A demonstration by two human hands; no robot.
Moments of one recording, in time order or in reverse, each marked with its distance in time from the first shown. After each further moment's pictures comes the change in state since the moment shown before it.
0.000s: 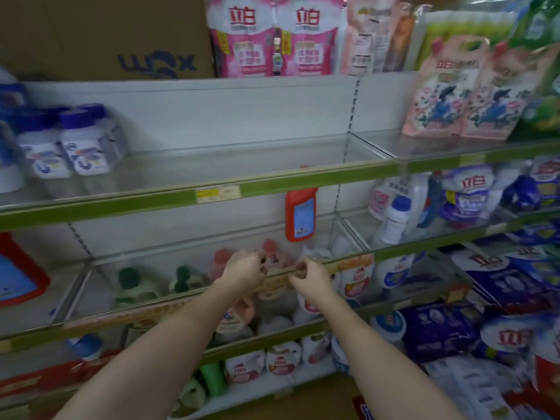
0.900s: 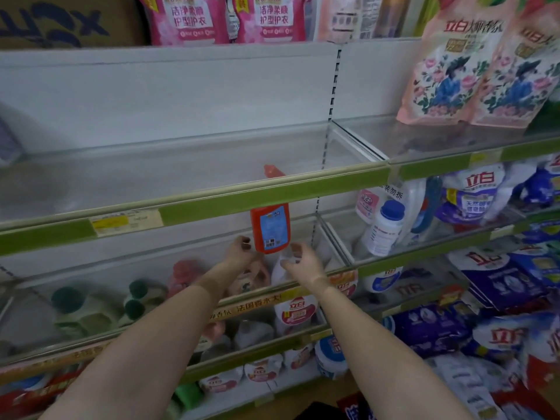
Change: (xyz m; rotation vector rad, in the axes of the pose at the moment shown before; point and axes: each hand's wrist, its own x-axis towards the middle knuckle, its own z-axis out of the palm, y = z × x) left_hand 0.165 0.038 0.059 -0.938 -0.122 -0.513; right_hand 0.139 0.063 -0.045 0.174 -0.012 0.174
